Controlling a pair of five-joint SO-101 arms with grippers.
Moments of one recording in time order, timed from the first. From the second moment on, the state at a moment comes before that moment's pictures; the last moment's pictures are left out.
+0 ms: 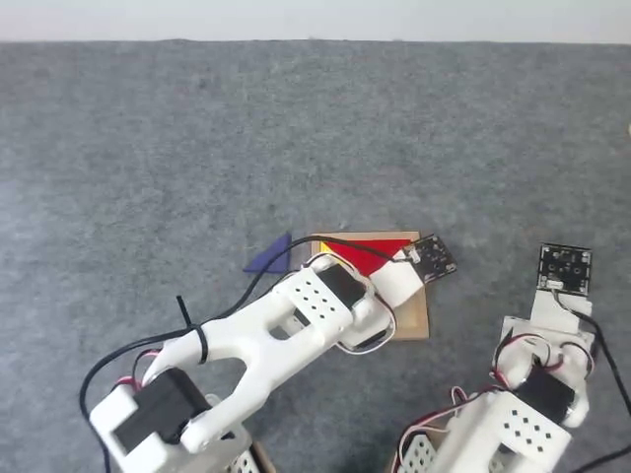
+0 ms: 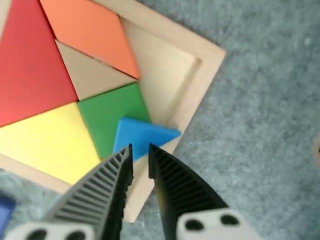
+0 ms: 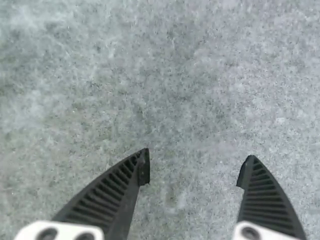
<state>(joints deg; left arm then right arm) 44.0 -5.8 40.0 58.8 -8.2 31.0 -83.1 81.1 62.9 22.5</state>
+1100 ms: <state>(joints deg) 47.0 -5.8 37.8 55.5 -8.0 44.1 -83.1 76.5 63.2 22.6</state>
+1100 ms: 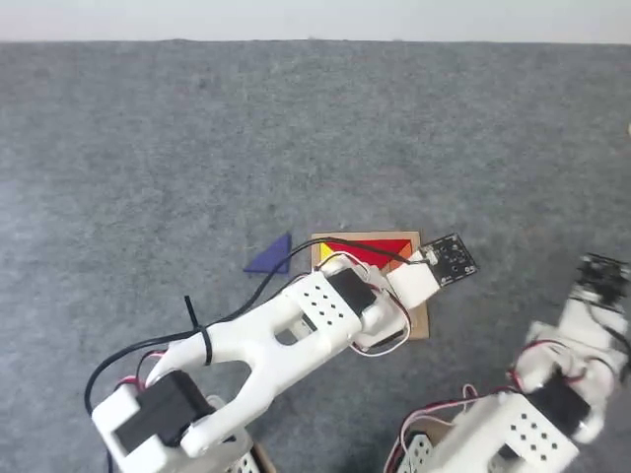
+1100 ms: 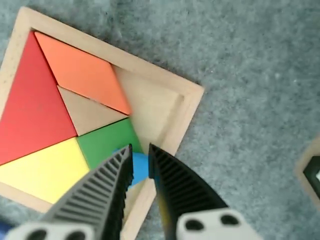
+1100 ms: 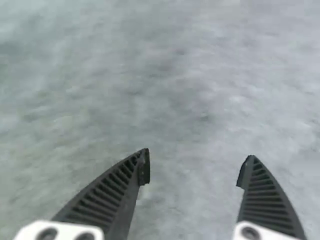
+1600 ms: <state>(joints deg) 47.1 -0.4 36.2 55.5 -7.9 52.0 -84.1 72.7 70.7 26.8</state>
